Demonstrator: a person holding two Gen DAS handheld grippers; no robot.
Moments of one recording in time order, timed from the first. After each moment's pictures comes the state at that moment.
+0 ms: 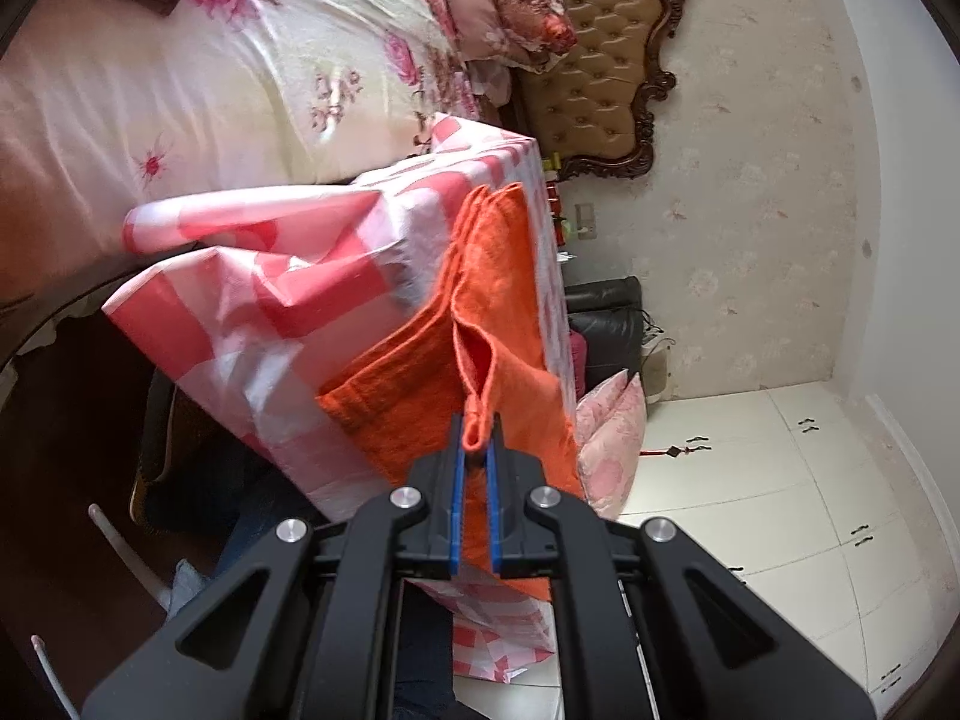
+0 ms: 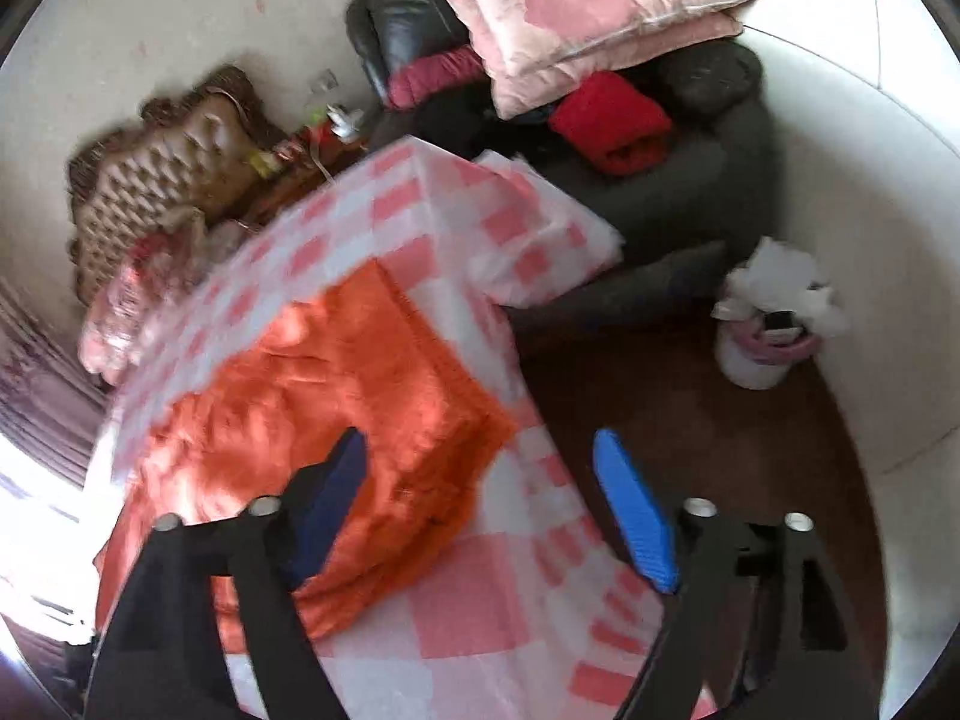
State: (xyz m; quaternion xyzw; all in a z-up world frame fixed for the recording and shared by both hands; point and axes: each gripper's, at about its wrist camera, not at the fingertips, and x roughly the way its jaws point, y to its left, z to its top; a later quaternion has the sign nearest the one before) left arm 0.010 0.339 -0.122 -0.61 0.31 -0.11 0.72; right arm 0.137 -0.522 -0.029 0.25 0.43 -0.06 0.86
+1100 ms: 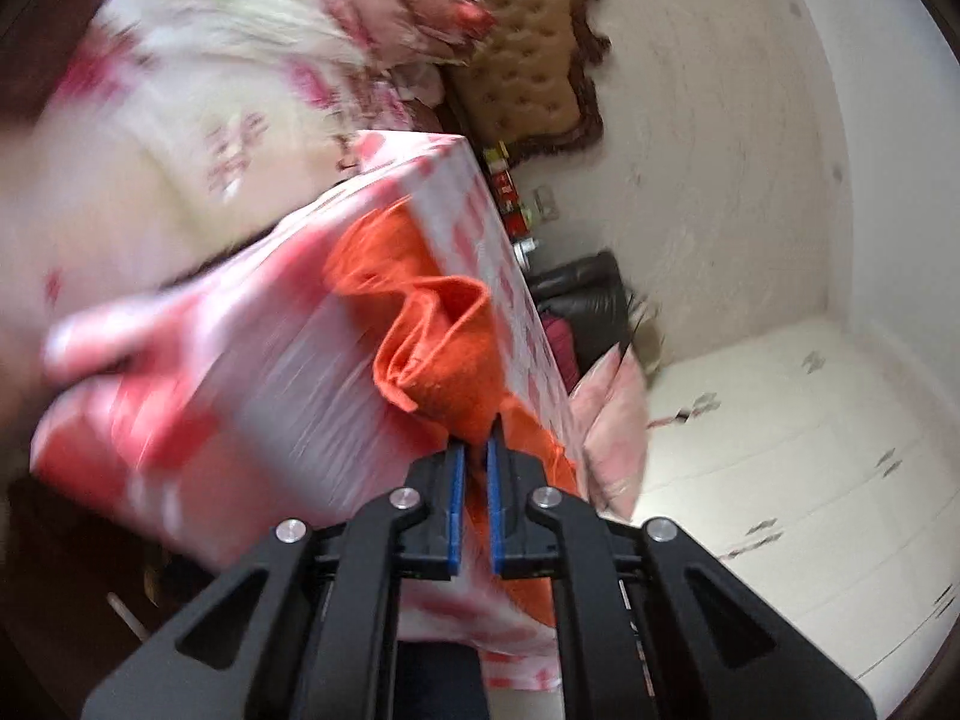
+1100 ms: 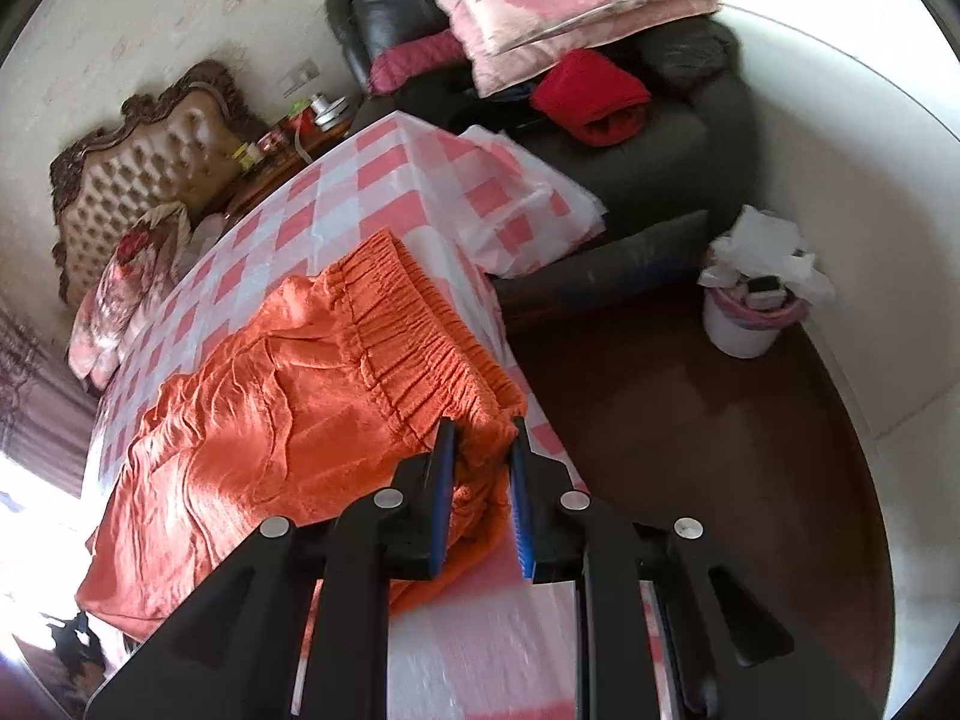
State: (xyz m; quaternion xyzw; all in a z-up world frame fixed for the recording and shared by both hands) left arm 0.093 0.330 -0.073 -0.51 0.30 -0.16 0.79; right arm 0.094 -0.496 -0.037 0.26 0.42 -0.10 0.87
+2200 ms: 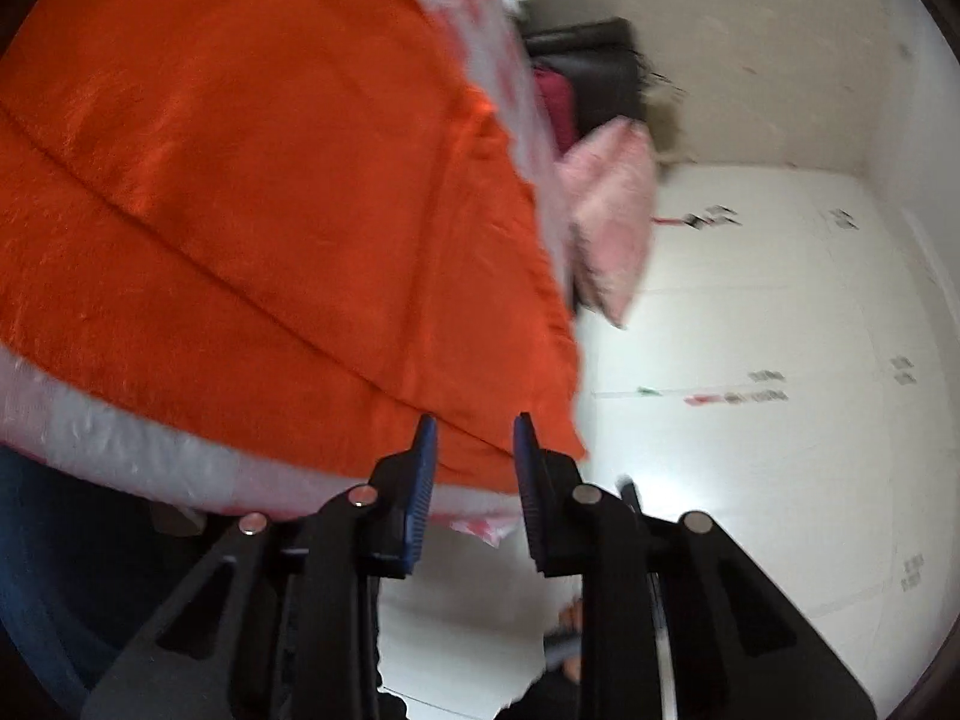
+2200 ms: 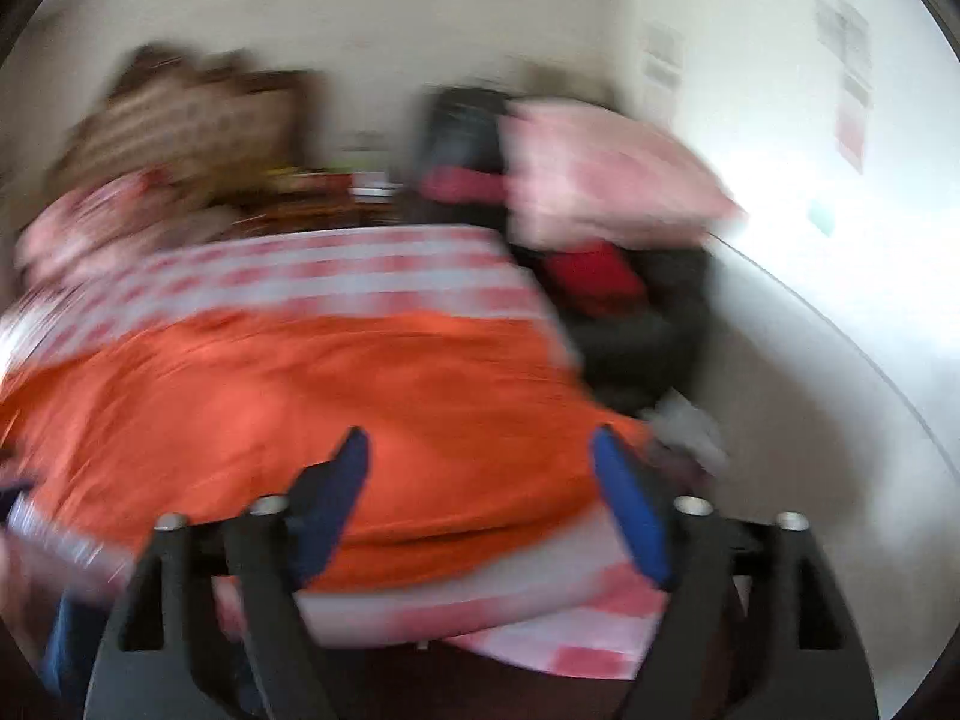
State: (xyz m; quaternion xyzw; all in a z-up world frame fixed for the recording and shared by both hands) left arm 0.147 0.074 -0.099 -0.49 0.51 -0.27 0.66; right arm 0.004 -0.277 0.010 -0.04 0.28 -0.09 0.95
